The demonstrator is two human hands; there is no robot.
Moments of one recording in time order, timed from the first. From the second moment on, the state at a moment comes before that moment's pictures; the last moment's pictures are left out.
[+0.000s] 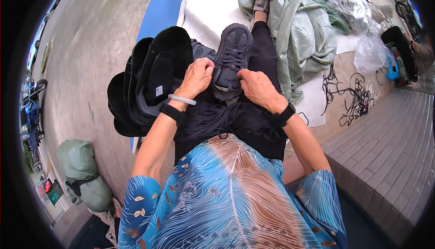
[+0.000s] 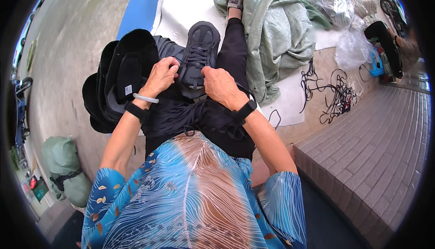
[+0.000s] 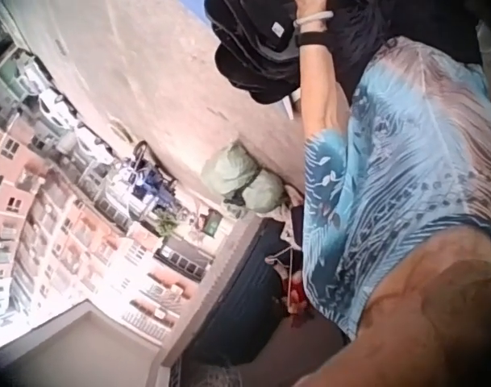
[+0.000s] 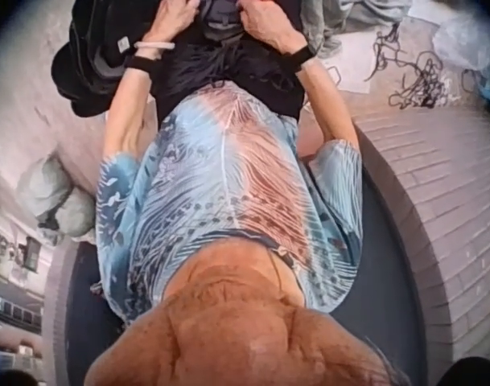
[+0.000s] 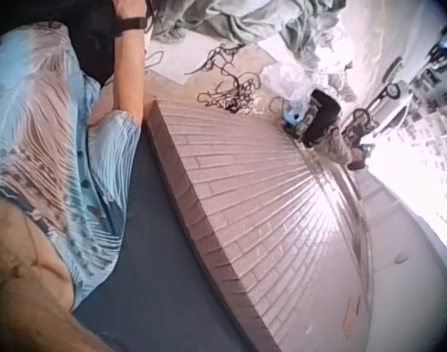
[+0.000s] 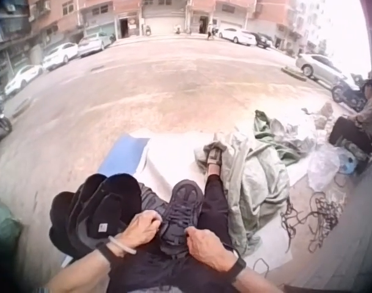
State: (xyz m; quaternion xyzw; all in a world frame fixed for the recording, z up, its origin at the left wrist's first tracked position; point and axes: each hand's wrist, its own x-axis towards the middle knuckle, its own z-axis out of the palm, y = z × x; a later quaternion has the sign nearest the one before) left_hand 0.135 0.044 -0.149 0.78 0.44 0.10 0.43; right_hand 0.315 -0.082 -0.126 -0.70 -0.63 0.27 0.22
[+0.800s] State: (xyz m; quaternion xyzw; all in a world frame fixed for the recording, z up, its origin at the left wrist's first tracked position) left_hand 0.154 0.060 -0.138 0.73 0.47 0.03 0.50; right_hand 0.336 -0.078 -0.138 -0.74 -0.55 0.27 0.27
